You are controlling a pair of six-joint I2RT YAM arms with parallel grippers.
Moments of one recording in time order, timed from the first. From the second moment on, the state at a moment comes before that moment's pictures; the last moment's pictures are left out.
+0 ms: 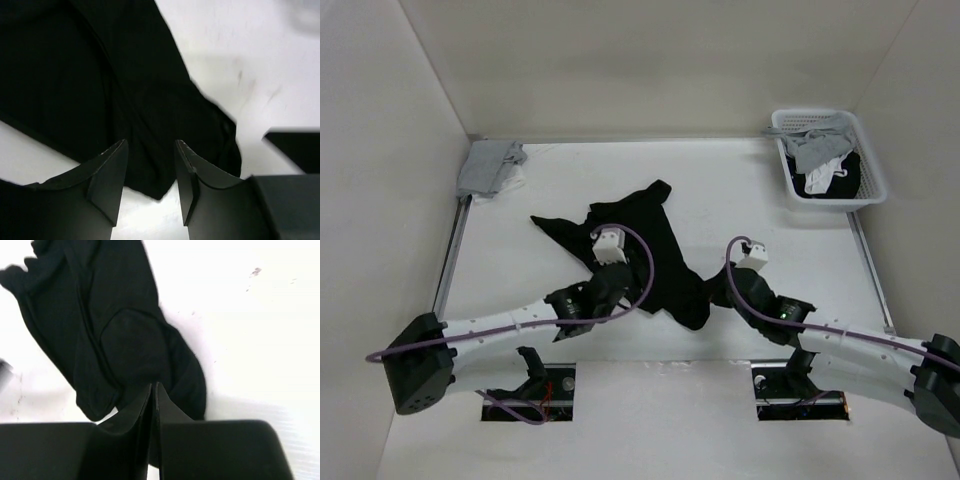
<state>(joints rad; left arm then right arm) -1.04 1.11 0.54 0.06 -0.60 -0.77 0.91 0.93 0.39 -0.05 0.45 0.92</state>
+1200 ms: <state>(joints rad) -1.26 1.36 0.63 0.02 -0.77 -0.62 1.01 0.87 0.29 -0.12 0.32 0.97</state>
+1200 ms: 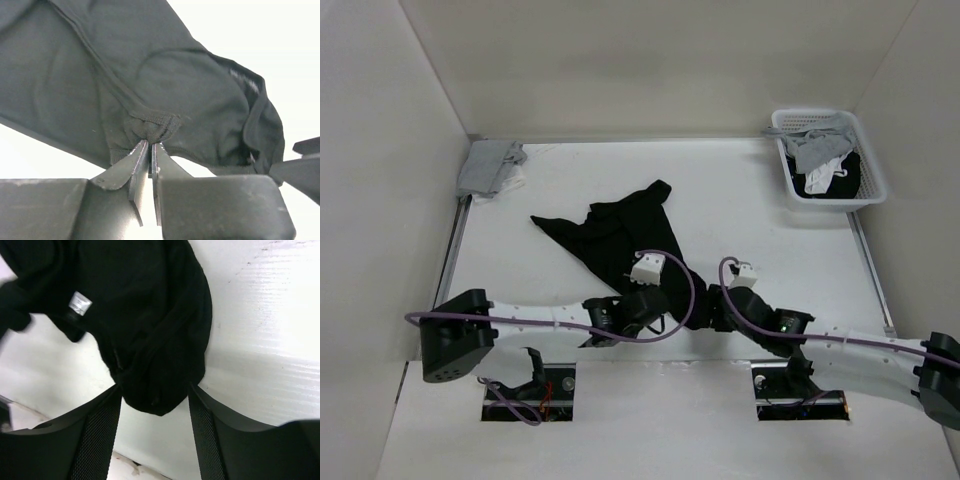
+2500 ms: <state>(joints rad) -1.02 0.78 1.15 0.01 -0.68 -0.39 1.31 0.99 1.50 -0.45 0.79 0.35</state>
